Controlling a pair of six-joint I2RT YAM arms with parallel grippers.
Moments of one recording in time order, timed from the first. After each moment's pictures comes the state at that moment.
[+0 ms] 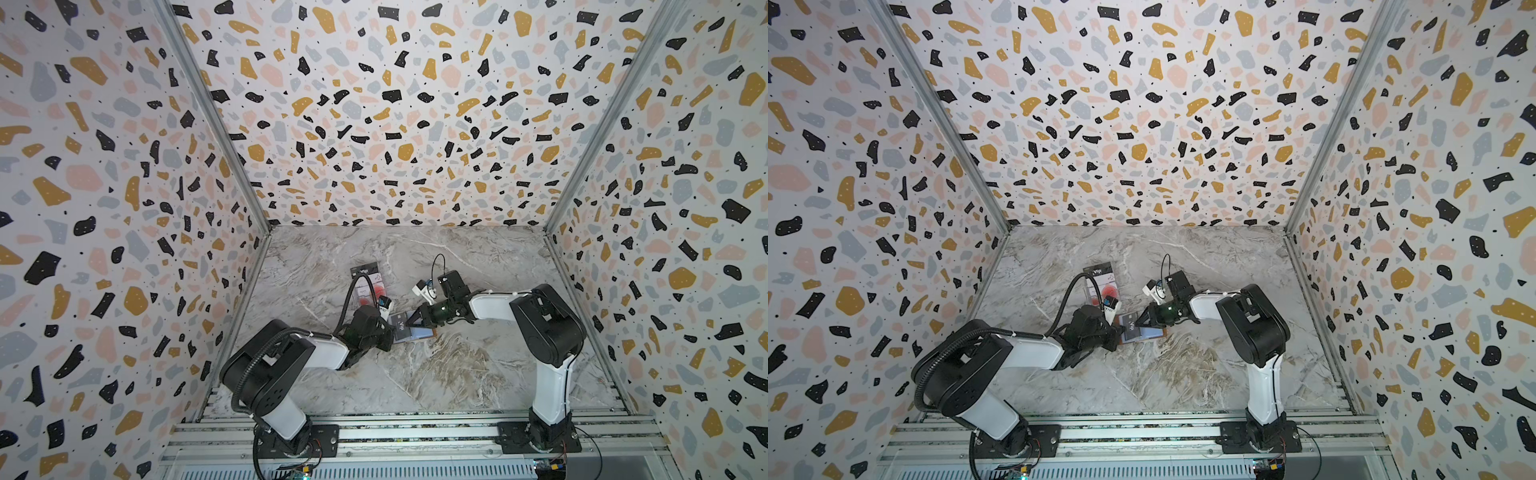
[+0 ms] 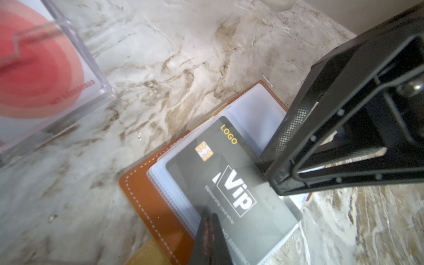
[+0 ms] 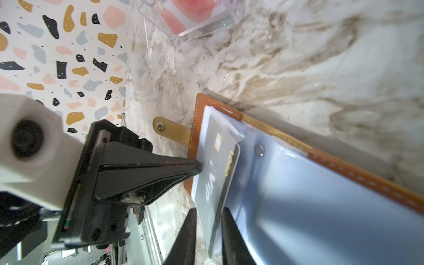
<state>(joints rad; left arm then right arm) -0.62 1.62 0.50 0.43 0.13 -0.25 0.55 1.97 1.05 -0.02 -0.89 0.45</state>
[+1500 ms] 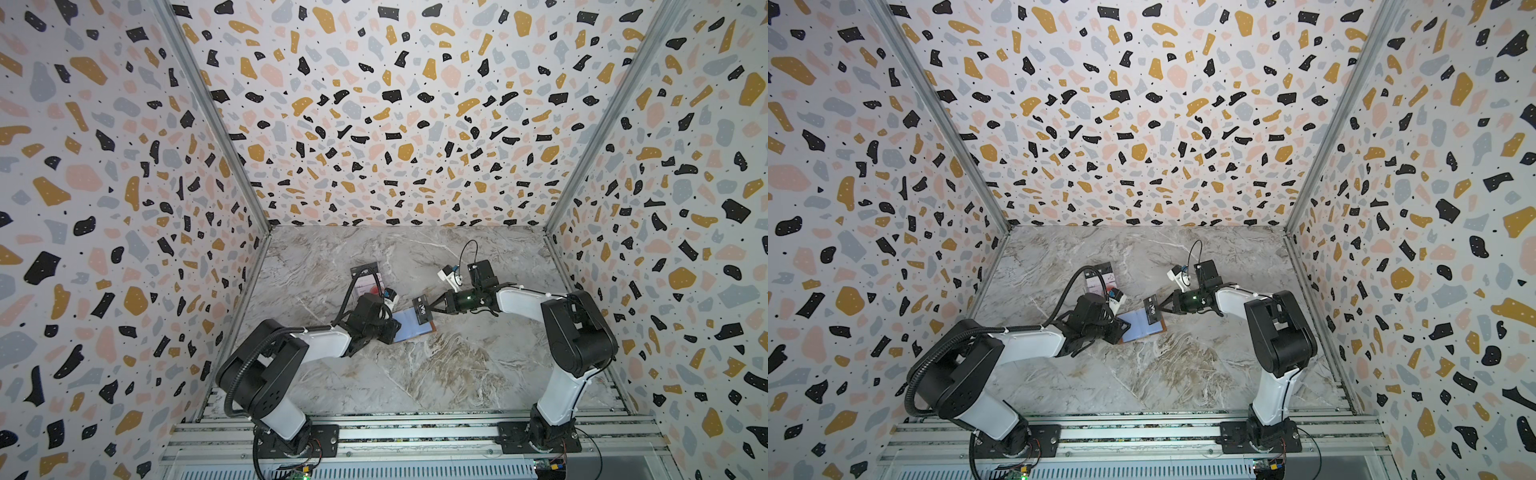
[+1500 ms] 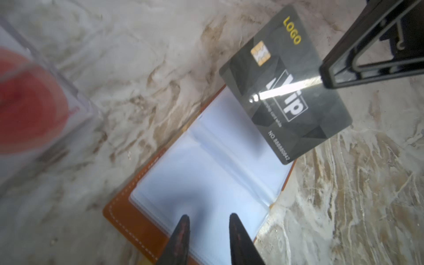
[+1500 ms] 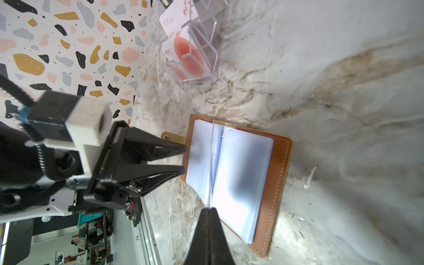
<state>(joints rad) -0.58 1.59 0.70 0.12 0.24 -0.15 0.36 1.80 1.01 -0.14 -0.91 0.27</state>
